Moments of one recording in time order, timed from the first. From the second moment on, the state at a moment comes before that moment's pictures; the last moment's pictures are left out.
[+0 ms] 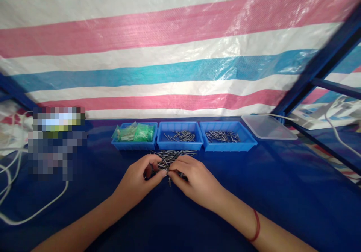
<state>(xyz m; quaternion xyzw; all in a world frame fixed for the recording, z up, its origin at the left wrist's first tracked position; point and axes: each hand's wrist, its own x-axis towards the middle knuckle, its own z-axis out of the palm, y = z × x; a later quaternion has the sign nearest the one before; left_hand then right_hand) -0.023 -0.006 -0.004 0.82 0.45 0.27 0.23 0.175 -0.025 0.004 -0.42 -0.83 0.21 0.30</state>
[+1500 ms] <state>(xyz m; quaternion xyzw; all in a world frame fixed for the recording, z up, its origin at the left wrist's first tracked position) -0.022 -0.003 -0.002 0.81 0.41 0.29 0.31 0.175 -0.025 0.001 -0.44 -0.75 0.25 0.44</state>
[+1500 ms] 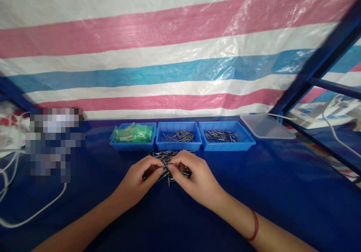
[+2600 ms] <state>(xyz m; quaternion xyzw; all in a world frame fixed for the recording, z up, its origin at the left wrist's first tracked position) -0.023 -0.004 0.001 0.93 0.36 0.12 0.02 0.176 -0.021 -0.001 -0.38 -0.87 0.09 0.29</state>
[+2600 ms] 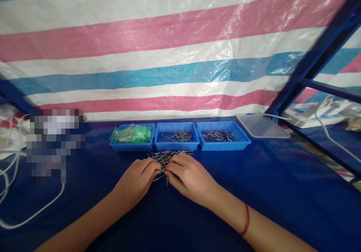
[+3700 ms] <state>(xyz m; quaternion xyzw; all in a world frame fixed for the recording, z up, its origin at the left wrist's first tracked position) -0.018 -0.003 0.001 0.78 0.42 0.34 0.33 0.170 -0.024 -0.003 -0.39 -0.80 0.26 0.38</state>
